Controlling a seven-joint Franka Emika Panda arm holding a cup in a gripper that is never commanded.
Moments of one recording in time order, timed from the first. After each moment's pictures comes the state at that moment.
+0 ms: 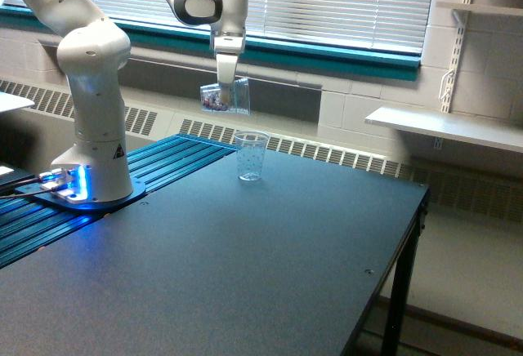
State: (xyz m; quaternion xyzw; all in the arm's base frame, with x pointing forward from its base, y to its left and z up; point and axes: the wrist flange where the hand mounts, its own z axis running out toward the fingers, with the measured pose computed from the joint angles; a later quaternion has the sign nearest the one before) arm 0.188 0.250 0.331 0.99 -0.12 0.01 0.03
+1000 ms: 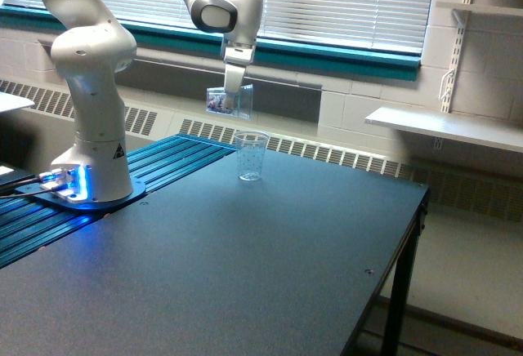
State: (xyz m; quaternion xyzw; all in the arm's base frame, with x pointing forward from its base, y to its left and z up) arm 0.183 0.310 0.309 0.99 -0.13 -0.07 0.02
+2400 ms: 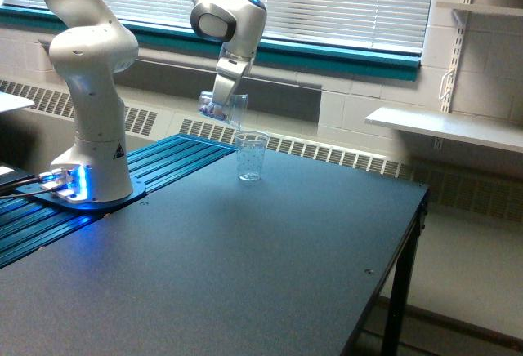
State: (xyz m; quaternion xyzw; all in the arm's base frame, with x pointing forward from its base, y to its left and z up) arm 0.188 0.278 0.290 0.96 -0.22 -0.15 0.01
